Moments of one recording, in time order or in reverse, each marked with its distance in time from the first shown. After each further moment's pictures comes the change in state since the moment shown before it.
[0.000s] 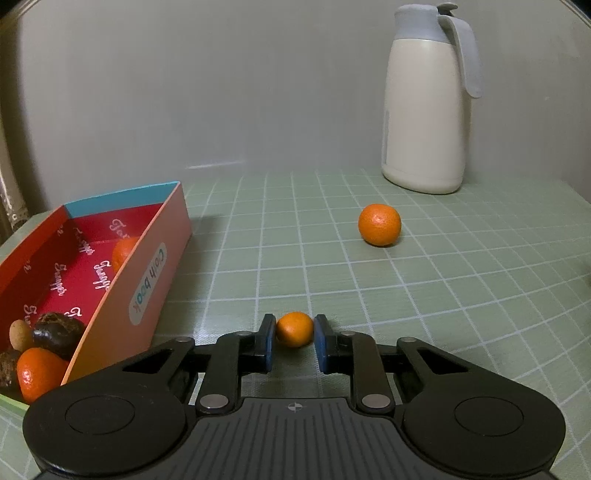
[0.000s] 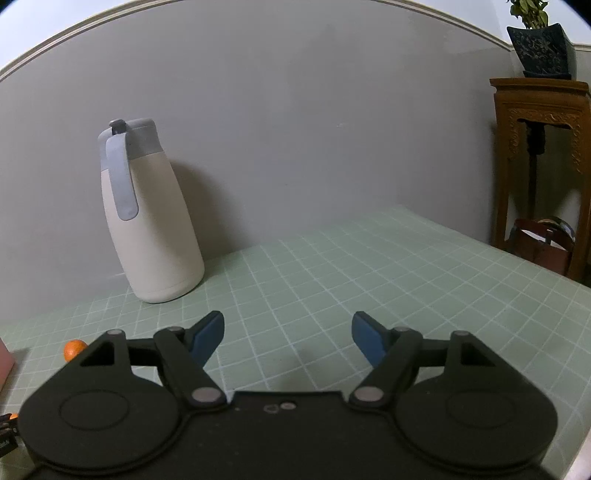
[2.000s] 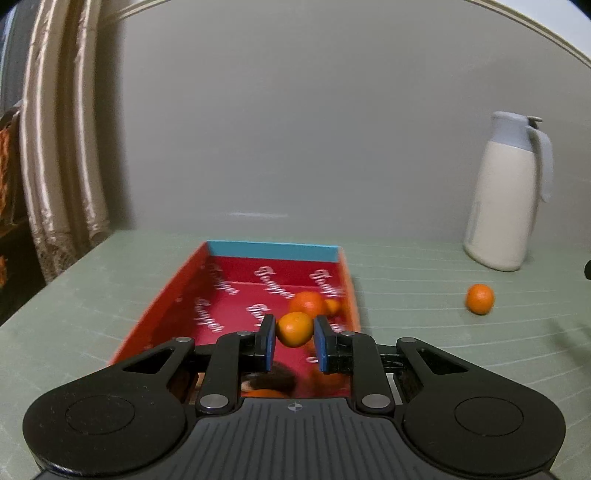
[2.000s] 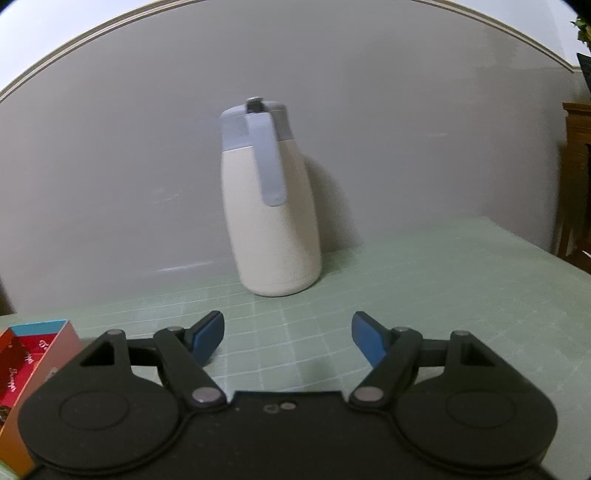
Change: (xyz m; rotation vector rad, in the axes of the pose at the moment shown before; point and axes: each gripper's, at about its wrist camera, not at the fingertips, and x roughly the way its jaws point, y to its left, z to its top) left arm -0.069 0.136 0.003 -0.125 -0.164 0.138; right arm -0.012 0.124 -0.007 -0.092 0.010 0.160
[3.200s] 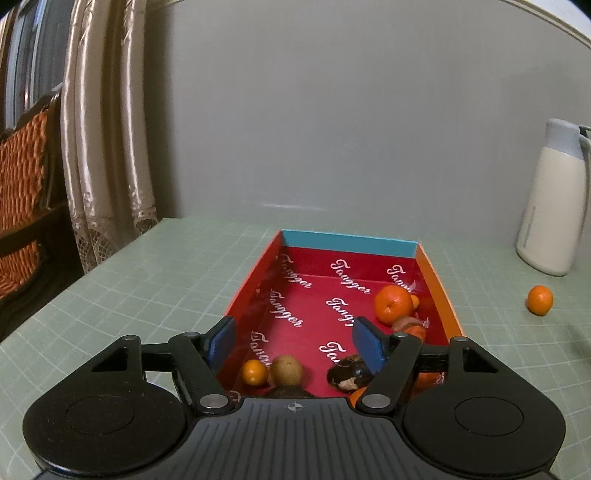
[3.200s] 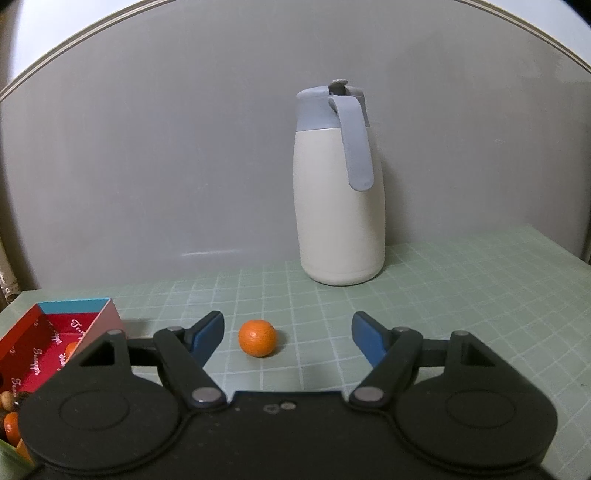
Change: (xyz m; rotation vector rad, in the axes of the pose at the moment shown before) left arm 0.012 0.053 -0.009 -0.030 0.002 0.089; right arm 0.015 0.069 -0.013 -0.075 0.019 0.068
